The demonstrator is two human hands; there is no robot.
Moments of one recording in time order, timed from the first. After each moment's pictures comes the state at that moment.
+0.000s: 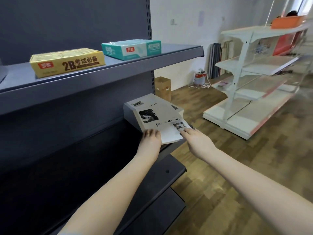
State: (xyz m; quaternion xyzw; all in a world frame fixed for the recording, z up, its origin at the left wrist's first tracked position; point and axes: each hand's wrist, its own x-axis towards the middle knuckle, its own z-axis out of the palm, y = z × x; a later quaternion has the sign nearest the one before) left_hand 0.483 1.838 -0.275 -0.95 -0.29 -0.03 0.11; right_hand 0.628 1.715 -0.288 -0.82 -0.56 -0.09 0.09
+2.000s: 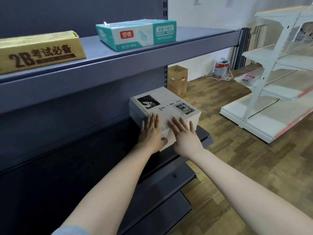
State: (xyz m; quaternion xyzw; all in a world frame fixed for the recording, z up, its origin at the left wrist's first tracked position) left_hand 0.545 1.922 -0.283 -0.93 -0.36 -0.05 -0.04; right_hand 0.646 1.823 -0.295 -0.82 -0.57 -0.01 0.12
